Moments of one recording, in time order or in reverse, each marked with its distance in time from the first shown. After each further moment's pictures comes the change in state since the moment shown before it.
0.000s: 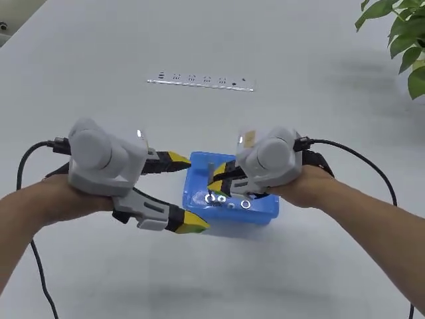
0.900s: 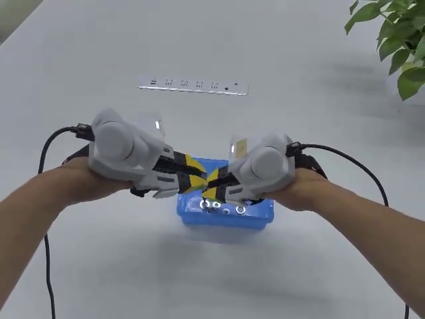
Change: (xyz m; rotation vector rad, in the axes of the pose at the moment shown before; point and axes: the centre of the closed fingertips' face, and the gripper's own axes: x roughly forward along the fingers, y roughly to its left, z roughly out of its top) left arm 0.021 0.028 0.016 0.173 0.032 0.018; right arm -0.002 0.001 0.000 -0.068 0.005 0.019
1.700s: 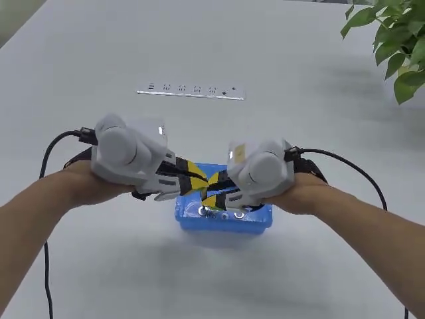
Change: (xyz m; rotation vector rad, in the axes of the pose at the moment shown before) left arm 0.003 0.000 0.004 0.024 0.007 -0.014; right arm -0.004 0.000 -0.004 0.016 0.021 -0.007
